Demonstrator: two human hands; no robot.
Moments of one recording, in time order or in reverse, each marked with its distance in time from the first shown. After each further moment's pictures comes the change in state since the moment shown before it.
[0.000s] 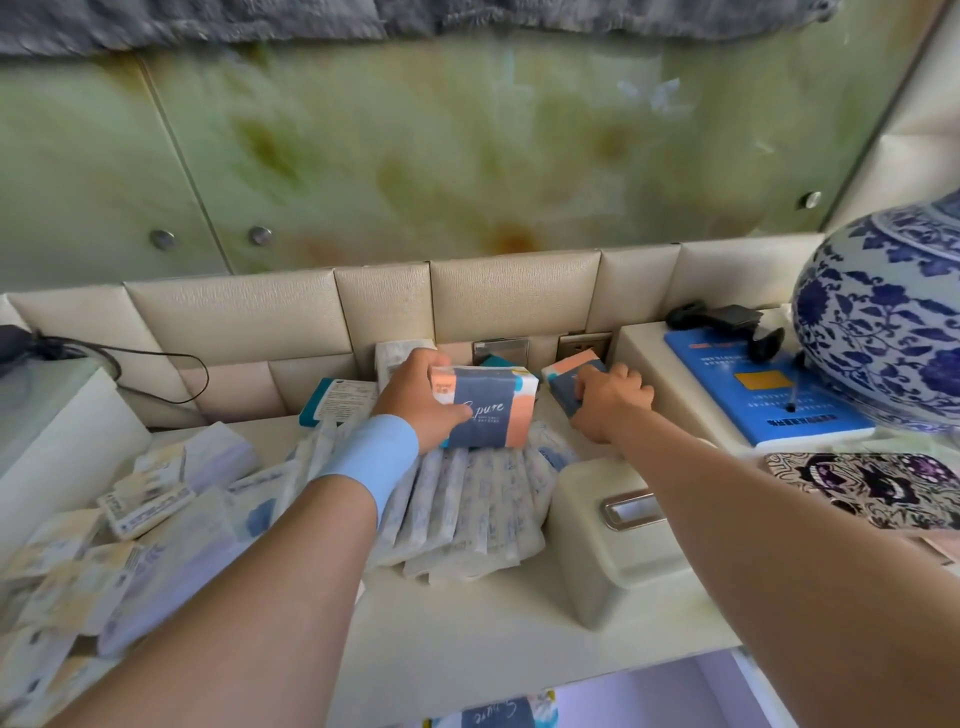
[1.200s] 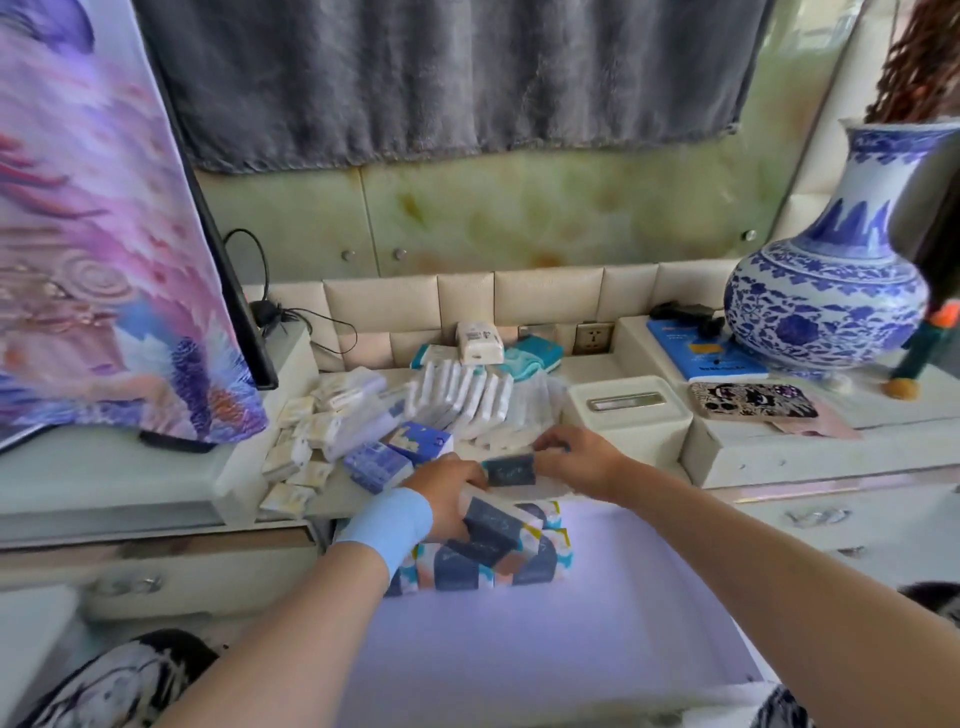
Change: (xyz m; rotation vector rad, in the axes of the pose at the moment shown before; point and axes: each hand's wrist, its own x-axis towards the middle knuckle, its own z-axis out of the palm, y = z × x) left_hand -0.321 0.010 -0.072 0.503 -0.418 0.027; right_hand -0.344 -0.003 -0.060 0.693 -0.330 -0.263
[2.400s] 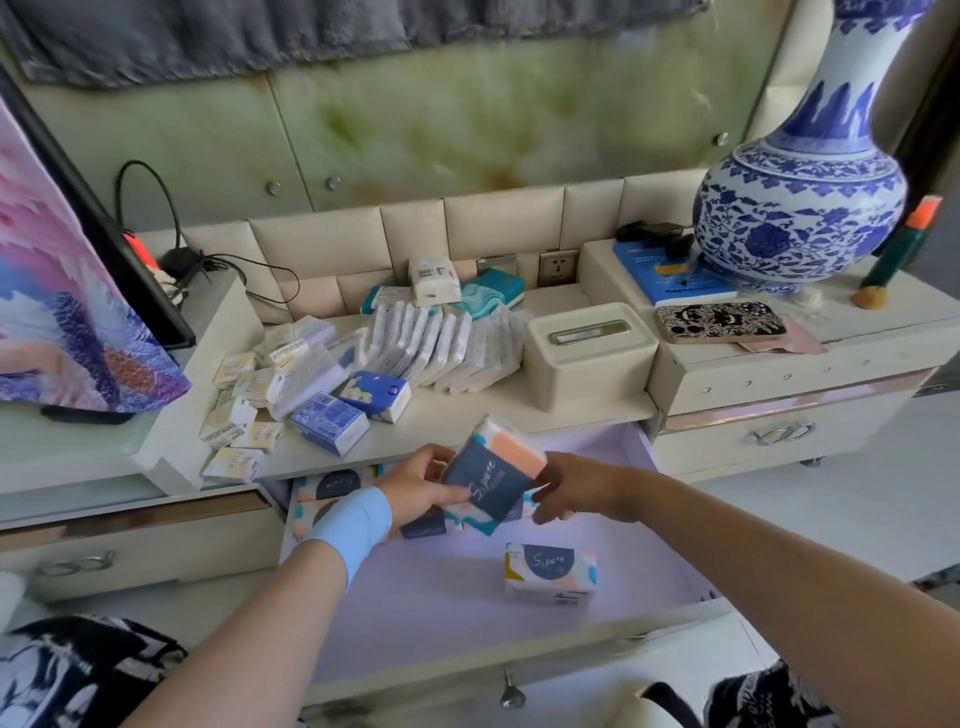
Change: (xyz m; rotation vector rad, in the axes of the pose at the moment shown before) left_hand 0.020 -0.011 0.075 -0.688 -0.095 -0.189; right_hand -0.014 0.106 0.033 0.206 -0.470 0.033
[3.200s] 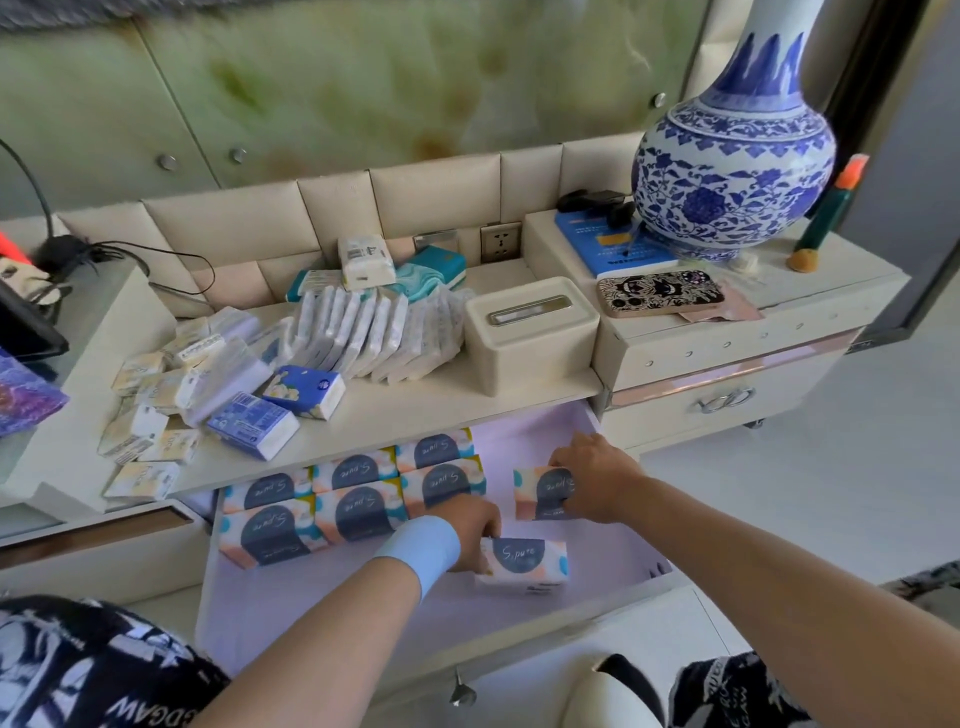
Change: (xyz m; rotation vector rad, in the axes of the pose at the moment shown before) left_hand 0.038 0.026 0.123 0.963 -0.299 0.200; right_hand -0.019 0.078 -0.035 -0.873 0.426 0.163
